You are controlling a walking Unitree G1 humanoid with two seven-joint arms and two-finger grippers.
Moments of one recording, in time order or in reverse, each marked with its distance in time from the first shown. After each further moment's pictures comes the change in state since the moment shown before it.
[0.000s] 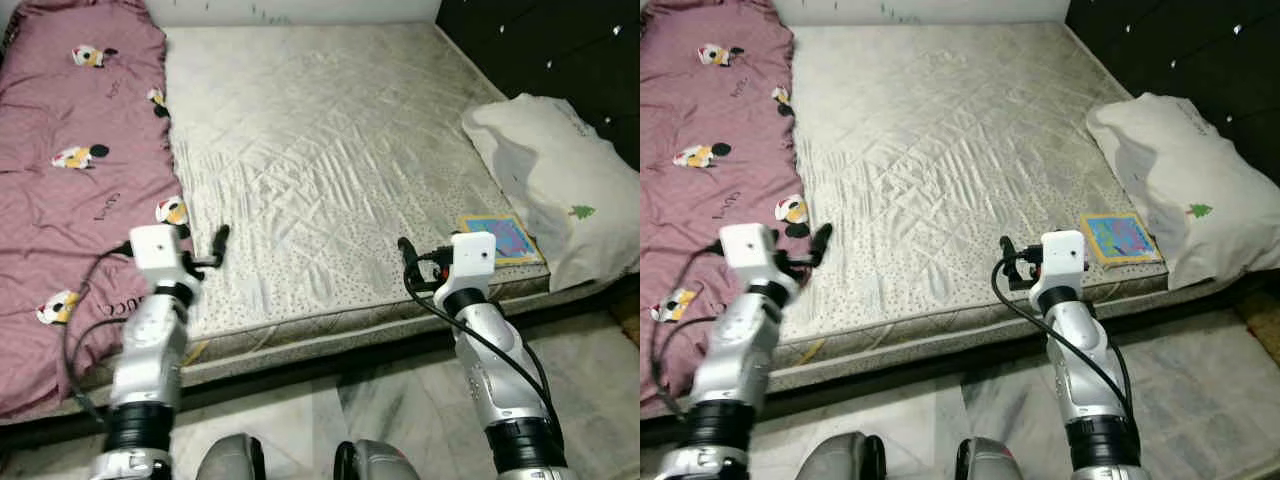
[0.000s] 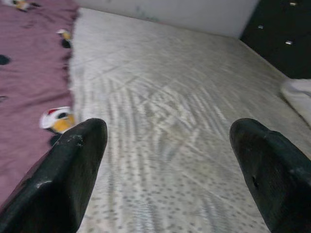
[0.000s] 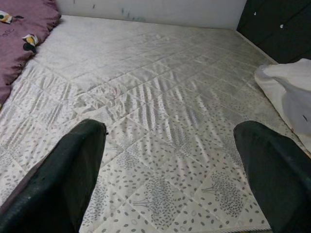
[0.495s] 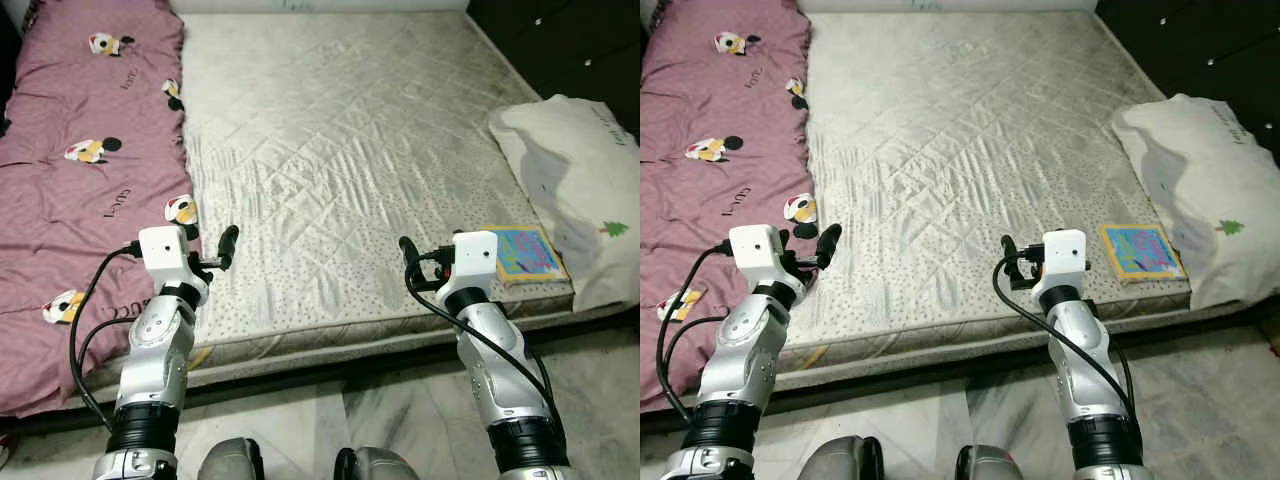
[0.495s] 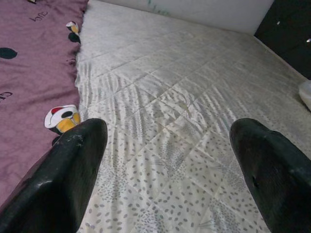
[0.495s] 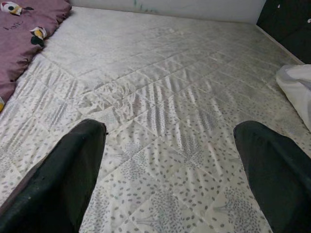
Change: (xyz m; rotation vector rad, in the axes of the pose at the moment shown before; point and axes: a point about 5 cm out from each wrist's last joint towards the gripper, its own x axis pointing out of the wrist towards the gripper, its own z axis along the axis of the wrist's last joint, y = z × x) left arm 0.000 0.000 0.001 0.002 -0.002 -0.016; right arm 0.000 0.000 0.001 -0.001 -0.003 -0.001
